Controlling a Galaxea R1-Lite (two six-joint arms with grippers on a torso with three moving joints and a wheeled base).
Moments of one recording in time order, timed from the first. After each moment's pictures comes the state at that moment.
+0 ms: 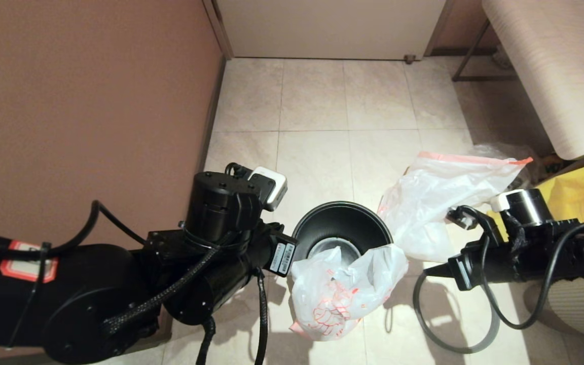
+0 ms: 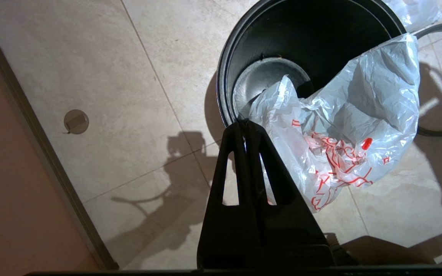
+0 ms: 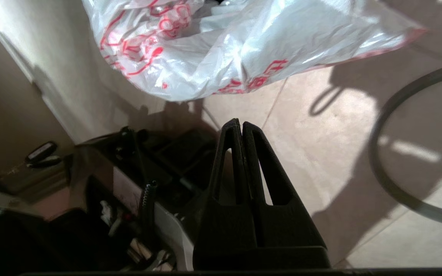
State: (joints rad) left arm -0.83 1.68 -0.86 -0.40 0.51 0.05; right arm 0.15 1.85 -0.87 -0.14 0.52 -0.12
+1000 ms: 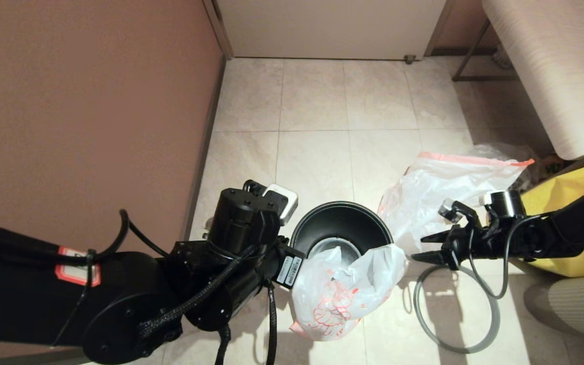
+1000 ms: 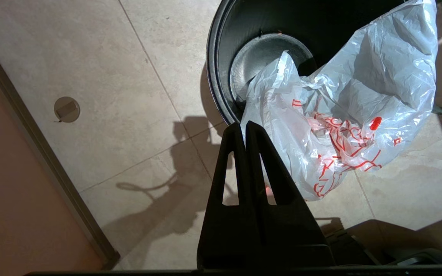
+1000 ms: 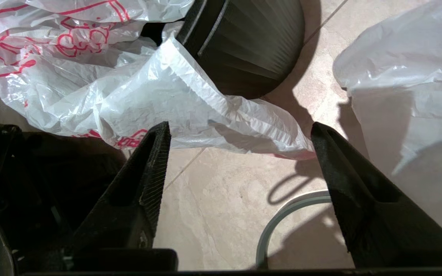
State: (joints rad) left arm -0.83 1.75 -0.86 -0.40 0.51 0.05; right arm -0.01 2.22 -1.18 -0.24 0.76 -0.59
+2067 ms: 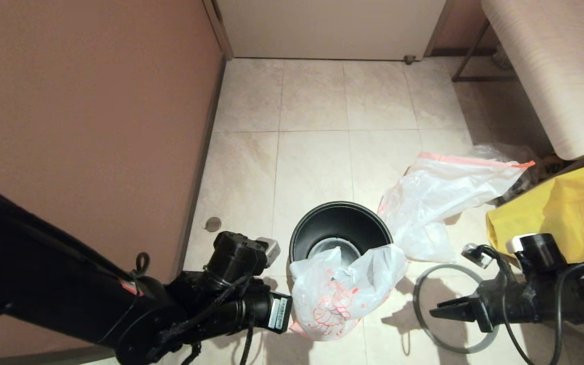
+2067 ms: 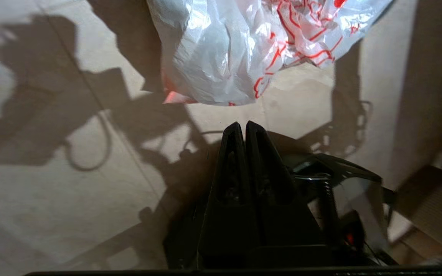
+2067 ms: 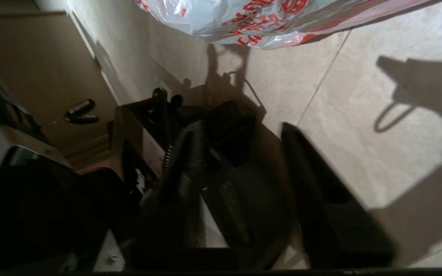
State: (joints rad) left arm -0.67 1.88 -0.67 -0.44 0.00 -0.25; right arm 0.01 1.95 -0.64 -0.31 0.79 -0.24
